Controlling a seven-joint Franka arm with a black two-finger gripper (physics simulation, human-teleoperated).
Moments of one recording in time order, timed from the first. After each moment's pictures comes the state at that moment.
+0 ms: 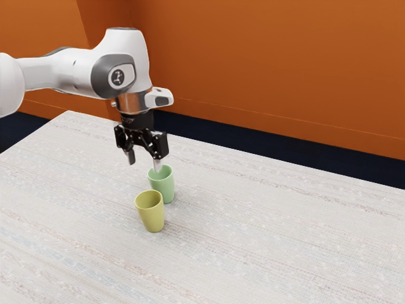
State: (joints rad) arm -0.20 0.09 0.13 -1.83 -0.07 1.77 -0.03
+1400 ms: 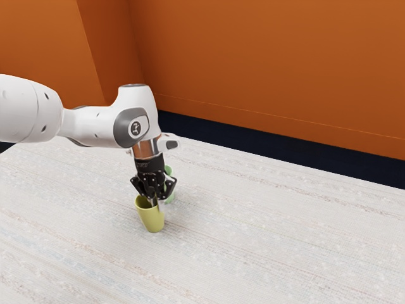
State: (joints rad) arm -0.19 0.27 0.14 -1.97 -0.22 2.04 -0.06
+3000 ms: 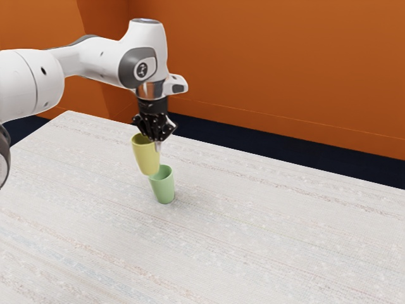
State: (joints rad) arm -0.19 0.35 0.16 -1.51 0.01 1.77 -0.08
